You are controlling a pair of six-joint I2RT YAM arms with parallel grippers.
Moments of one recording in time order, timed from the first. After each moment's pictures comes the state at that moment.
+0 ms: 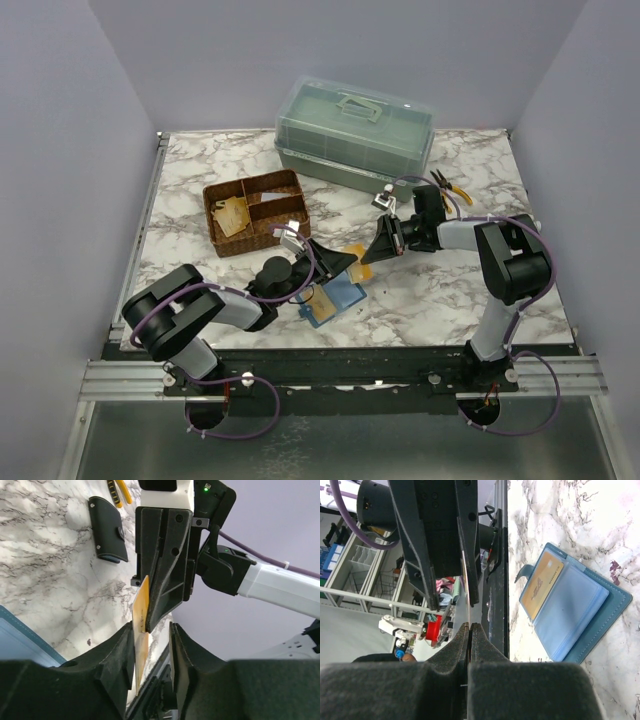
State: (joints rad) left arm -0.85 1.55 0.36 1.18 0.01 -1.20; right arm 0.27 1.86 0.89 0.19 -1.54 0.38
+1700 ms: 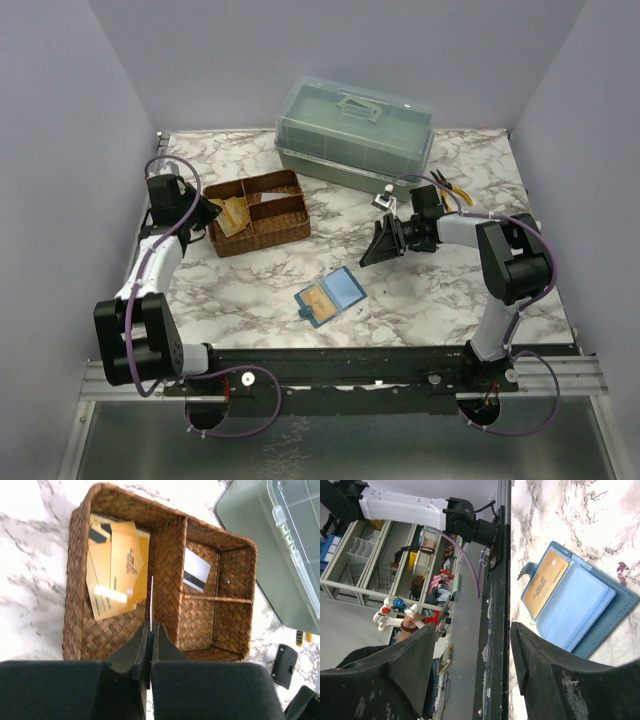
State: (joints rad) left arm 0.16 1.31 0.82 -0.11 0.27 -0.61; right arm 0.27 1.86 0.96 -0.11 -1.56 0.12
